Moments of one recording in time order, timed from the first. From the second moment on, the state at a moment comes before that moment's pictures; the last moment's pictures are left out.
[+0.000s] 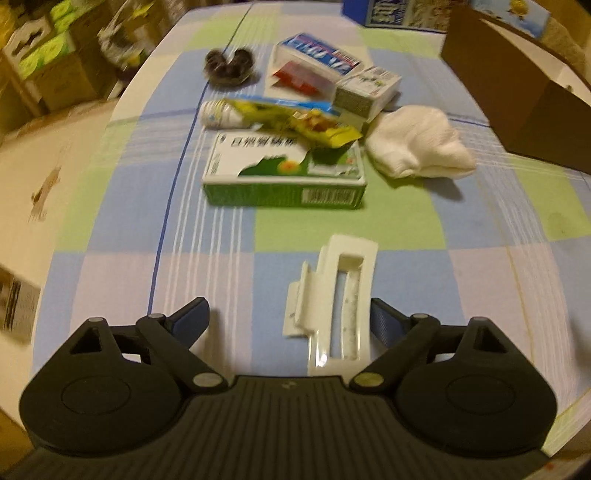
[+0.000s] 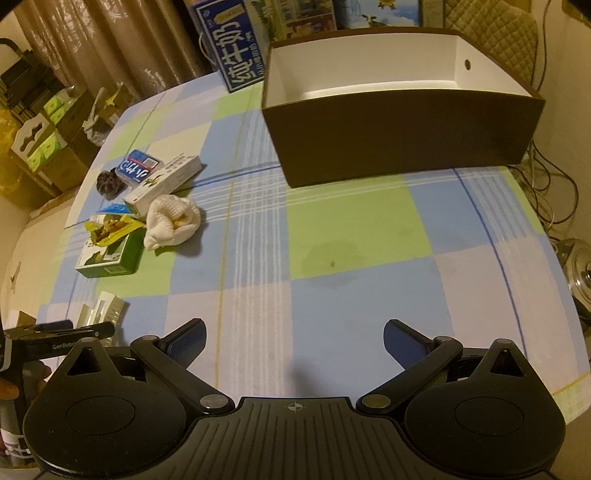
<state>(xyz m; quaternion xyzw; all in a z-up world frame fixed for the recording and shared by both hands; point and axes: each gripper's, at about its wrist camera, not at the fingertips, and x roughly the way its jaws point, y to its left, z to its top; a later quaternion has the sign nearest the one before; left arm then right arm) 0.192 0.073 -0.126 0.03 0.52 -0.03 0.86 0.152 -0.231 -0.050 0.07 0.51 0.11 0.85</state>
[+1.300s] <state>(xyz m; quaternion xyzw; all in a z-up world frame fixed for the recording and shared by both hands) 0.239 0.163 -0.075 0.03 0.46 -0.01 0.89 0.294 -0.068 -0.125 0.02 0.49 0.24 0.84</state>
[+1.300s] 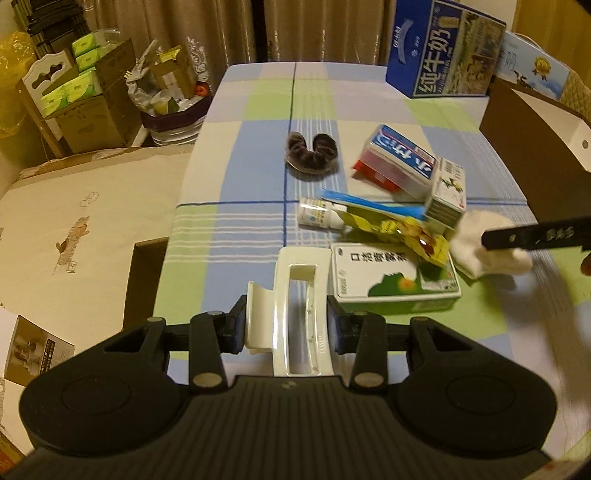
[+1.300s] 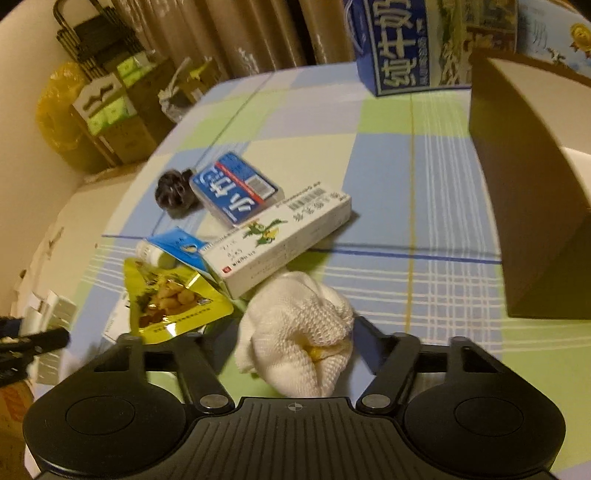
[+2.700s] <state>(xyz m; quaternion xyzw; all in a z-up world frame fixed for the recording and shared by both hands) 0.305 -0.141 -0.003 0.05 0.38 -0.20 0.90 0.299 -0.364 0.032 0.09 0.37 0.15 0.91</state>
